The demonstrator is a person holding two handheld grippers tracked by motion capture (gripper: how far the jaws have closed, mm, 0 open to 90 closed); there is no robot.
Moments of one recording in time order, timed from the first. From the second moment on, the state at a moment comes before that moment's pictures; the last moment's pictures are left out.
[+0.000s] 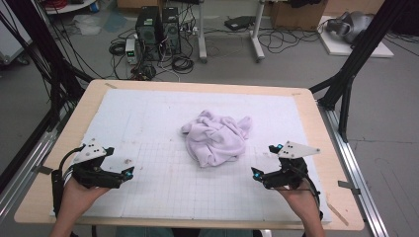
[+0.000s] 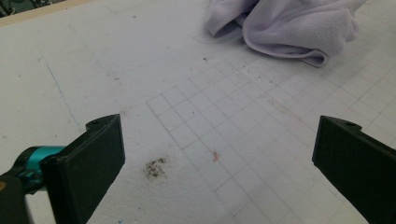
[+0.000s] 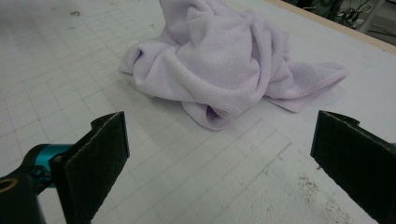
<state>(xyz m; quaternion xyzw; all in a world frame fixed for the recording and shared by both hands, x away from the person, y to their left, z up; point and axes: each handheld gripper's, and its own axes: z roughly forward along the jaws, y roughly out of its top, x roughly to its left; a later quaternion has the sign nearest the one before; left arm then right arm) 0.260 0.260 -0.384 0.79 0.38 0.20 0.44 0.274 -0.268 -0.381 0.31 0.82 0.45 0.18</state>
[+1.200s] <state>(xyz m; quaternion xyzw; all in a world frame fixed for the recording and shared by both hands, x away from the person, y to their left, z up) 0.267 0.257 -0.379 0.79 0.38 0.19 0.44 0.352 -0.196 -0.353 0.25 0.85 0.44 0.15</state>
